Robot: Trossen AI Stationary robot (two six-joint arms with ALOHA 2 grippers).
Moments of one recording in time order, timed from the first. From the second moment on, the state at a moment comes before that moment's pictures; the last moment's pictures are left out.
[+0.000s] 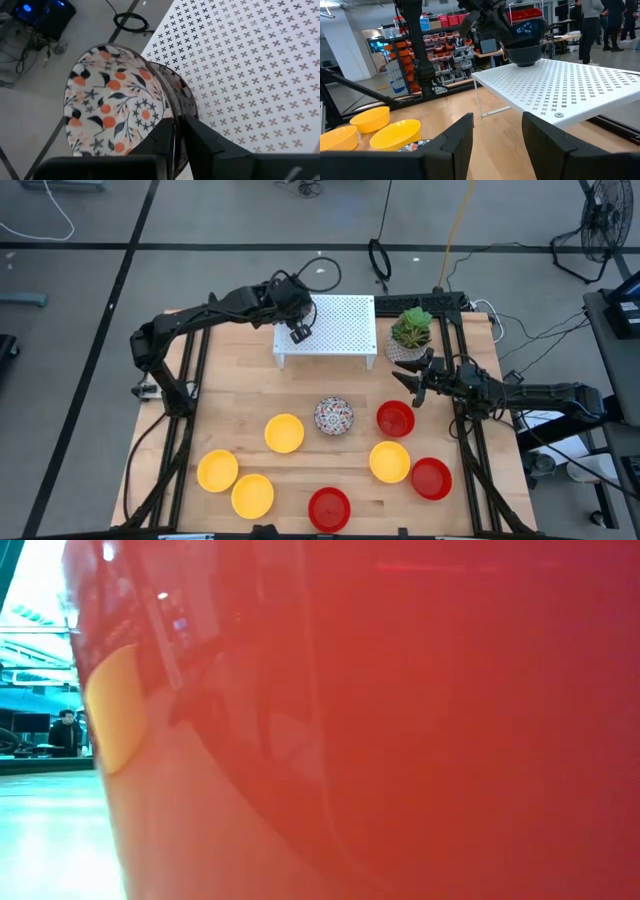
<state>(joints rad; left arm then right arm) 0.43 1.70 1.61 -0.81 -0.35 0.09 -0.18 0.42 0.02 0.44 0.13 0.18</state>
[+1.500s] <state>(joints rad) 0.25 1.66 1.62 -0.77 -0.24 -0.04 -0.18 0.42 0.02 0.44 0.13 0.17</state>
